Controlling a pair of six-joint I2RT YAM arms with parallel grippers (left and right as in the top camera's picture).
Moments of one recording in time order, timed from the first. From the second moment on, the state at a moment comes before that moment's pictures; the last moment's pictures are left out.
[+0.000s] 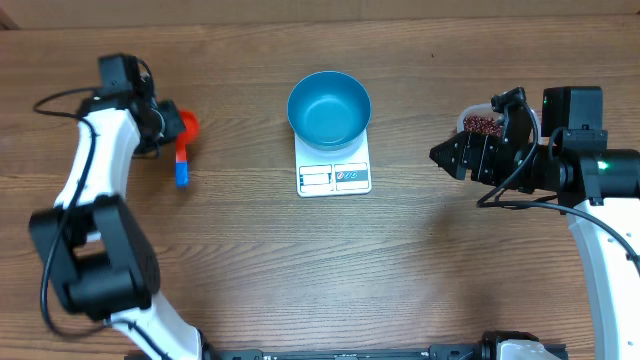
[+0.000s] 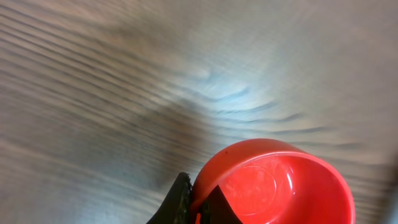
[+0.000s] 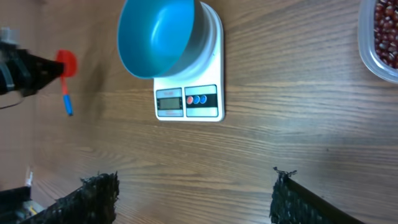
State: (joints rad) left arm 0.21 1.91 1.50 -0.74 0.08 -0.28; right arm -0.03 1.30 1.30 -1.07 -0.56 0.18
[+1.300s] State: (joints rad) left arm -0.20 1.60 1.53 -1.10 0.39 -1.82; right arm 0.52 1.40 1.30 -0.44 -0.40 0.81
